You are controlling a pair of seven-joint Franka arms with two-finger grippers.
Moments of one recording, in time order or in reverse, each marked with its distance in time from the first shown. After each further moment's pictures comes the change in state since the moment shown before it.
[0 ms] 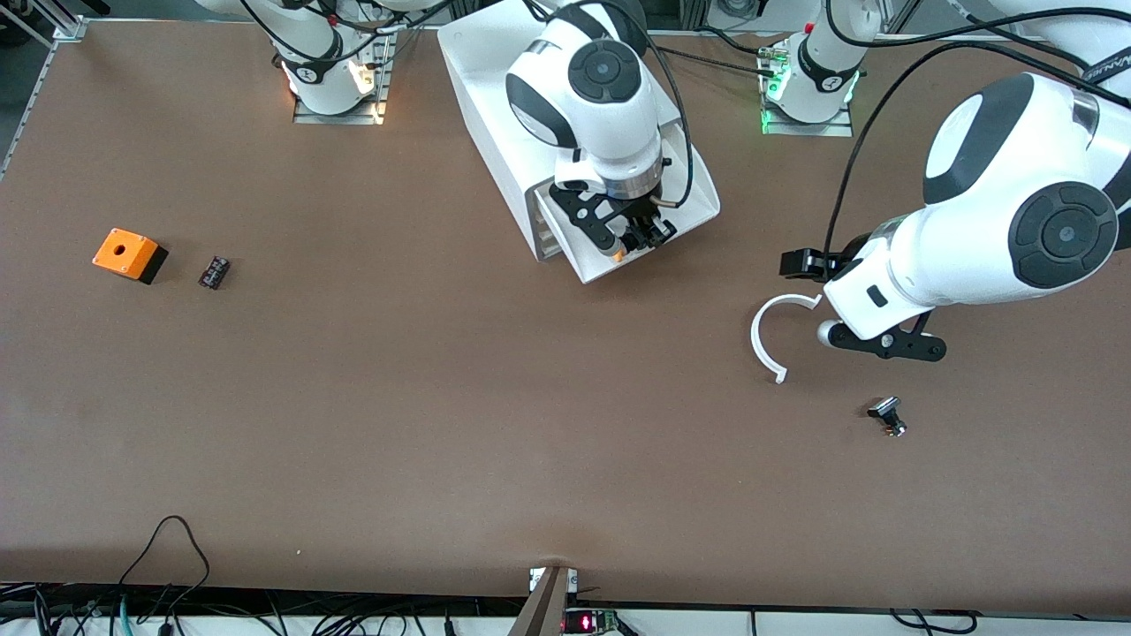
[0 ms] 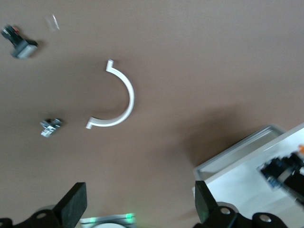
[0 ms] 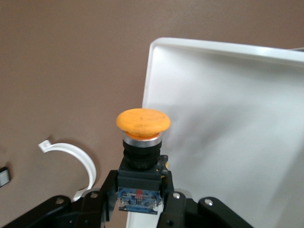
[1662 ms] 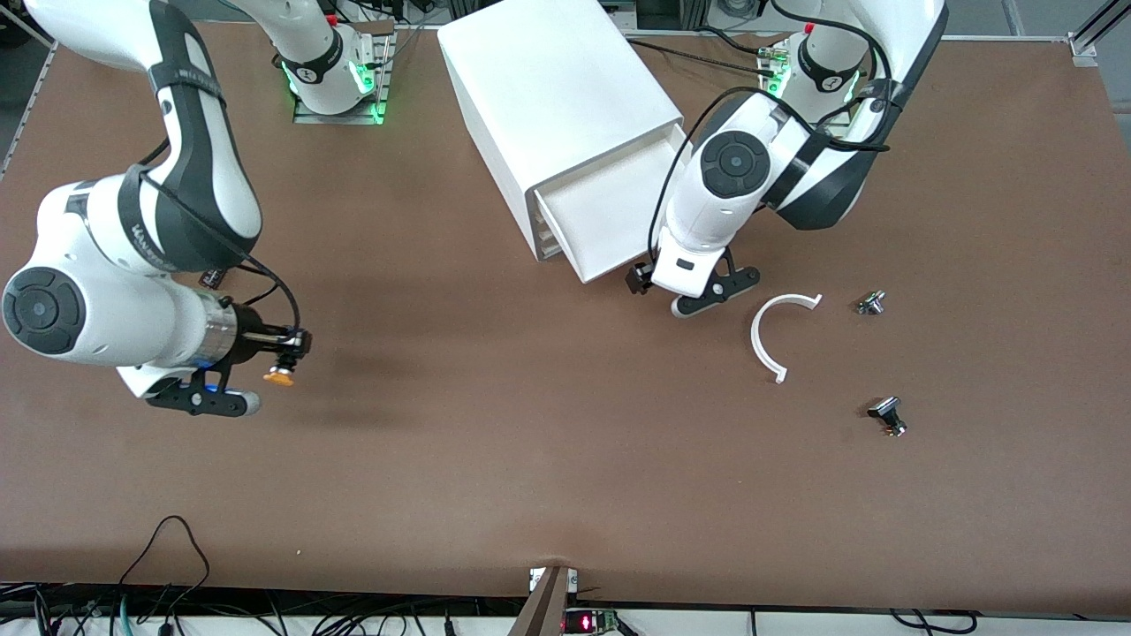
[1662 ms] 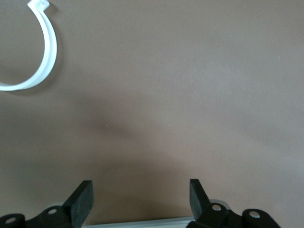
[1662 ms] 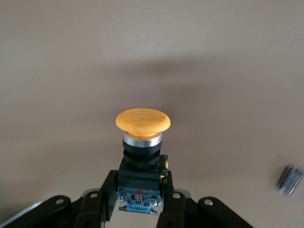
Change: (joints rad) left arm -0.201 -0.160 -0.061 -0.702 0.067 0.797 -0.786; right arm -0.633 -0.183 -0.173 -0.303 0.009 -0.232 -1.607
